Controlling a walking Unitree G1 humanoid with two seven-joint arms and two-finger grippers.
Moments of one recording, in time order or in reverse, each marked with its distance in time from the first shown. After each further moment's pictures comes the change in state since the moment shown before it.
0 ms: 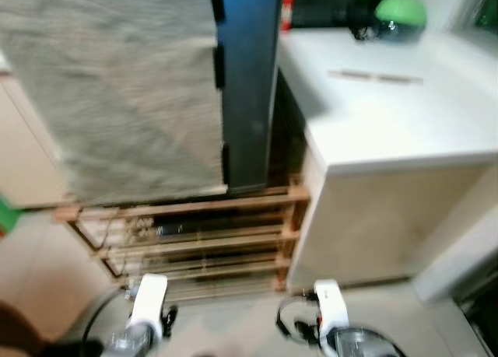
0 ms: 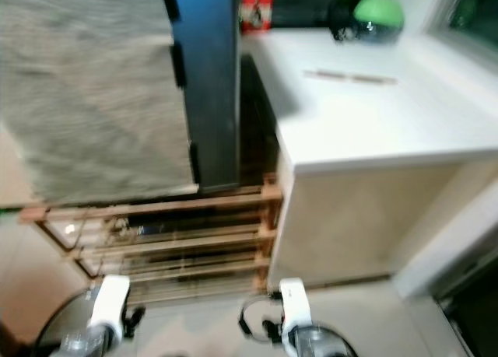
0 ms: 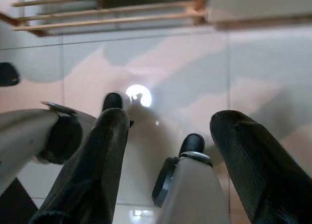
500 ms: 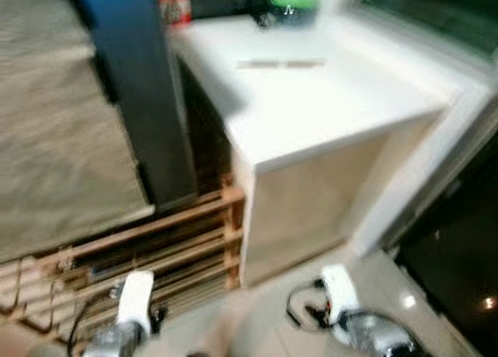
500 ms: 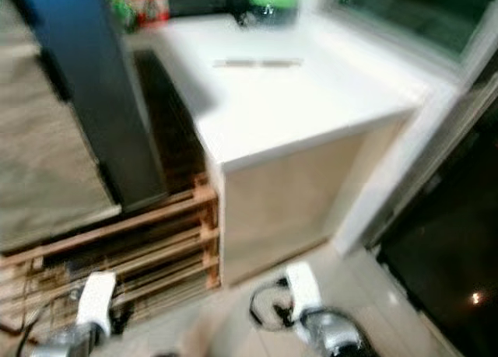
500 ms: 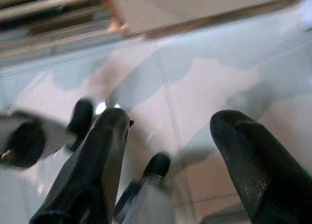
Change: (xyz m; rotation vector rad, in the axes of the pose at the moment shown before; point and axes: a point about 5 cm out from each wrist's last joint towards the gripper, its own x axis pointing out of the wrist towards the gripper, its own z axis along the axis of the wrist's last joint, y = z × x) left arm -0.007 0.016 -0.010 -0.062 0.115 0.001; right arm -0.006 -0.006 0.023 -0.121 -0.043 0.019
